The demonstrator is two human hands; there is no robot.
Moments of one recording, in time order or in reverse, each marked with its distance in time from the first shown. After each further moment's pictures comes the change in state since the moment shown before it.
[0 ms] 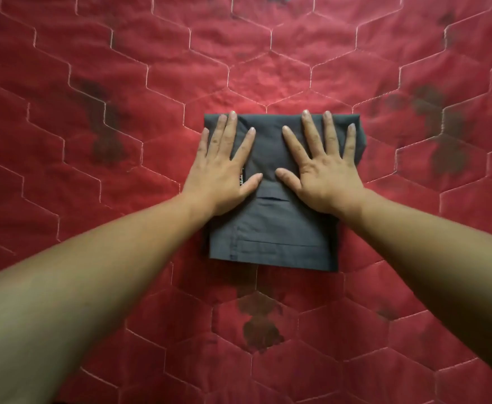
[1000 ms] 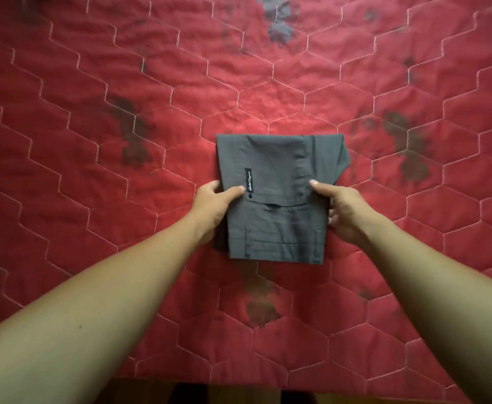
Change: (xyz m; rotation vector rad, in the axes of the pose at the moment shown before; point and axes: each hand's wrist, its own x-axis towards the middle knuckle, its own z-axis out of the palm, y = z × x) left_hand -0.070 0.025 -0.037 -1.601 -0.019 -0.844; right_hand -0.074 -0.004 -0.040 1.690 -0.185 0.900
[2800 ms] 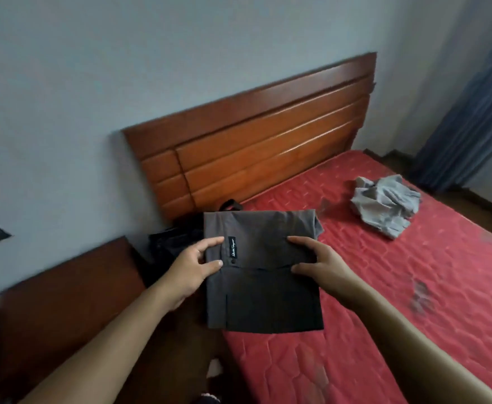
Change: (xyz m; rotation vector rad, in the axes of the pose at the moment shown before) left_hand -0.627 0.164 -0.317 -0.221 0.587 0.417; right_hand -0.613 -0.167 0.237 -1.112 -0.999 -0.873
